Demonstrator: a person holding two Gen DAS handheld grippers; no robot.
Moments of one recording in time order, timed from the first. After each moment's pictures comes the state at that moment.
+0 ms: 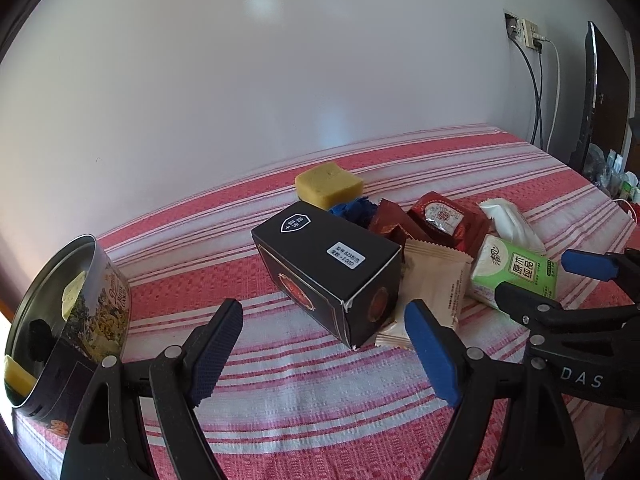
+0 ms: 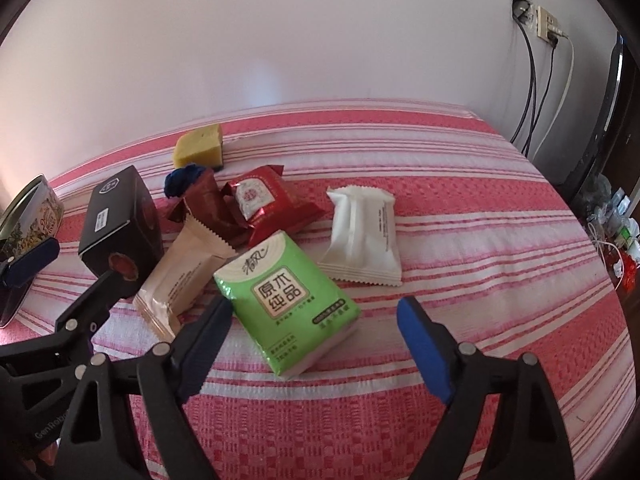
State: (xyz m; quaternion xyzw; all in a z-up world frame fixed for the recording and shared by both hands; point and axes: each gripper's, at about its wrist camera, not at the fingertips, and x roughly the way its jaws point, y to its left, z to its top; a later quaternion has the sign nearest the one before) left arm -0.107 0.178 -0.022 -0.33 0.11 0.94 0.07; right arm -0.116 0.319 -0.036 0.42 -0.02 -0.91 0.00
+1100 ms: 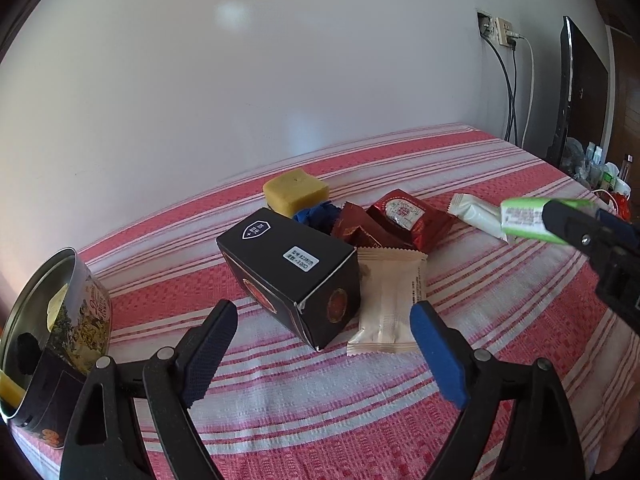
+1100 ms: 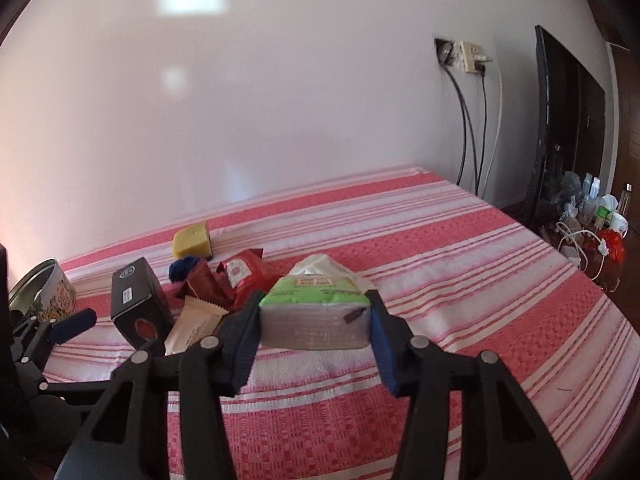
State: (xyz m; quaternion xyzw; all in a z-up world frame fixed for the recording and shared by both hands) left arm -0.104 0.195 -0.024 -0.32 0.12 0.93 0.11; right arm -0.058 0.340 0.003 0.25 -0.08 -0.96 -0.06
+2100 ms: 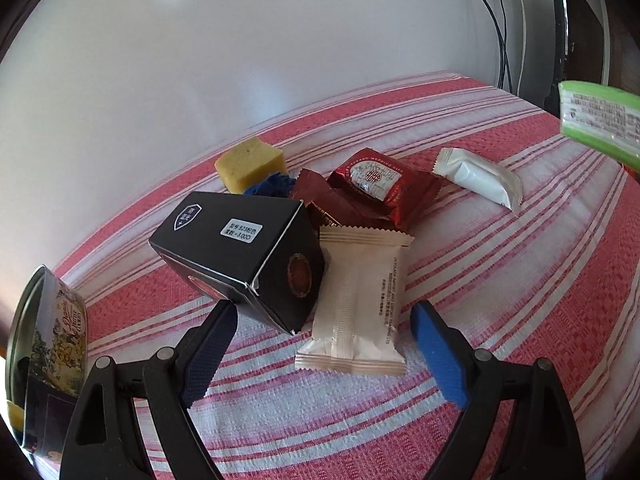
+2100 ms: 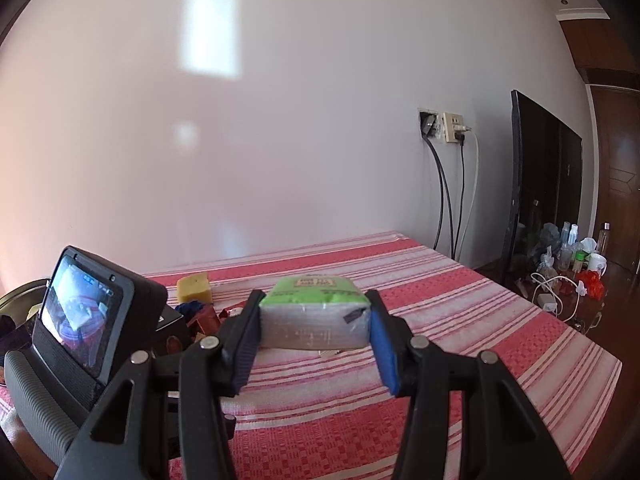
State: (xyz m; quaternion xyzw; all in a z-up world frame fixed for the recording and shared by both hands) left arm -0.134 0.225 -0.046 -0.39 0.15 0.90 0.12; right arm -0.023 0.326 0.023 0.15 -0.04 -0.98 -0.09
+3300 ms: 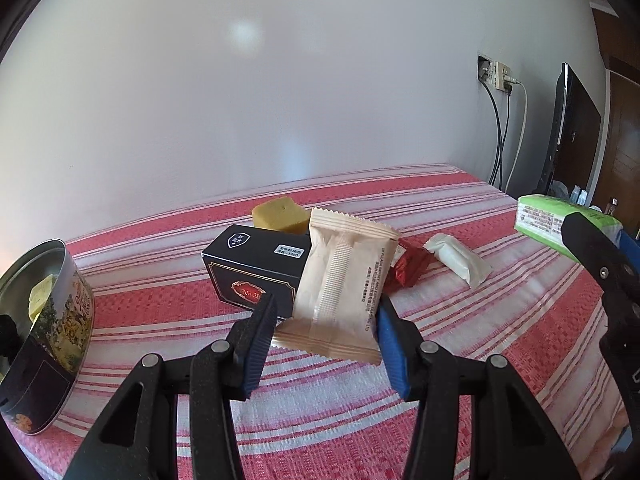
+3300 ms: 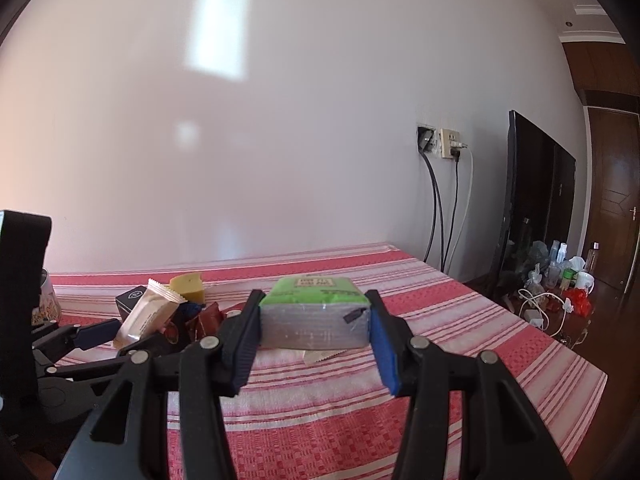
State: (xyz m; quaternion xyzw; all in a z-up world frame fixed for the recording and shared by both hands) left arm -0.096 0.182 -0.008 -0.28 0.05 0.95 0.13; right arm -0.019 0.313 0.026 0.13 -0.01 -0.98 -0.11
